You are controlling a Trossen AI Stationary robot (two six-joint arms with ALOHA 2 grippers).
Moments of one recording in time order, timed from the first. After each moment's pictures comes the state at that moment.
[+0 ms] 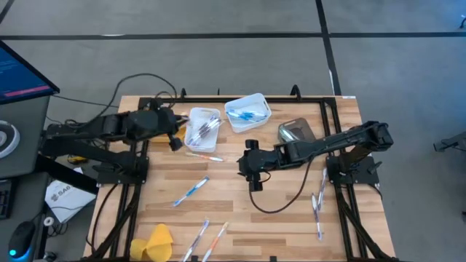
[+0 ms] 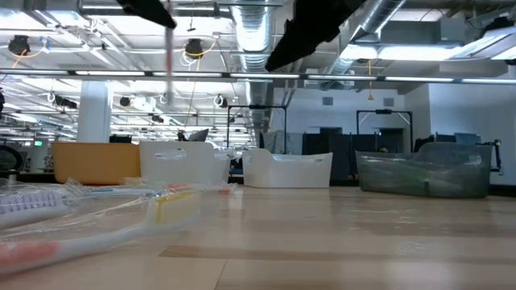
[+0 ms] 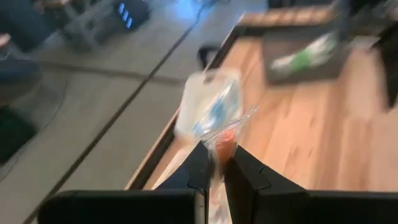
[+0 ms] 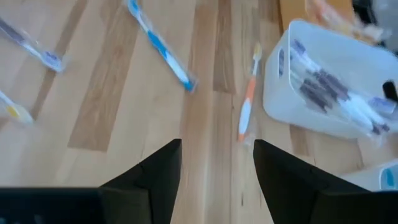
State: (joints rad) left arm 0.03 0.89 1.01 -0.62 -0.56 0.04; right arm 0.19 1.64 1.25 -0.41 0.23 -0.08
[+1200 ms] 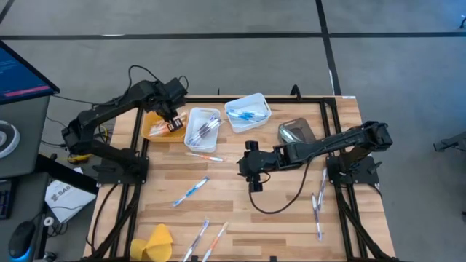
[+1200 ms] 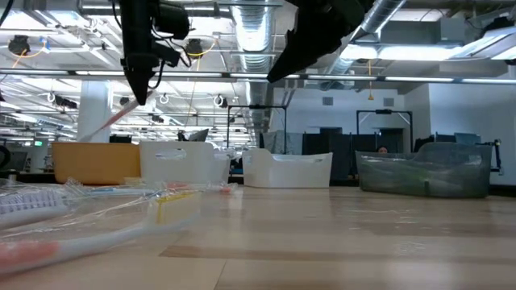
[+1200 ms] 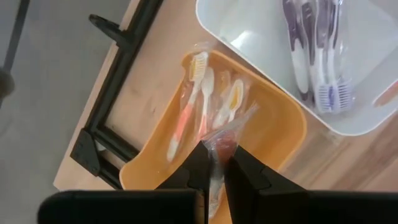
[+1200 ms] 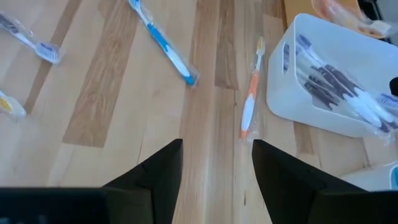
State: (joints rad) left arm 0.64 1.35 1.26 -1.24 -0.28 0.14; right arm 0.18 1.64 1.21 -0.36 0.23 -0.09
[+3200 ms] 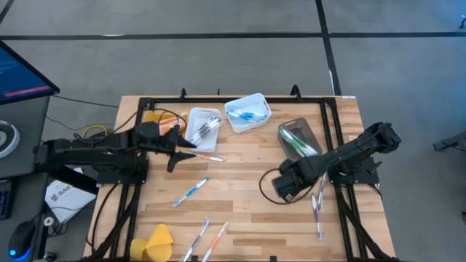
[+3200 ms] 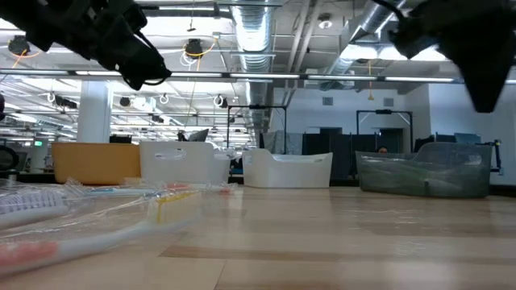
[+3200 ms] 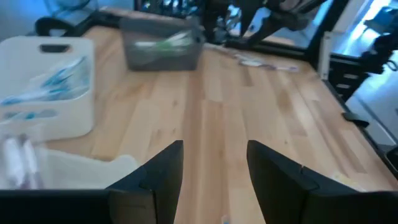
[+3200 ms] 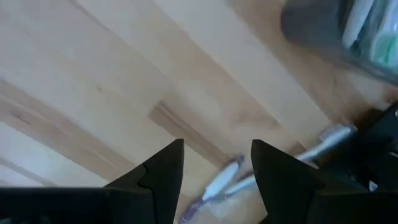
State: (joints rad) left arm 0.22 0.69 0.41 -0.08 0.21 -0.07; right arm 0.40 1.57 1.21 -1.31 0.05 1.22
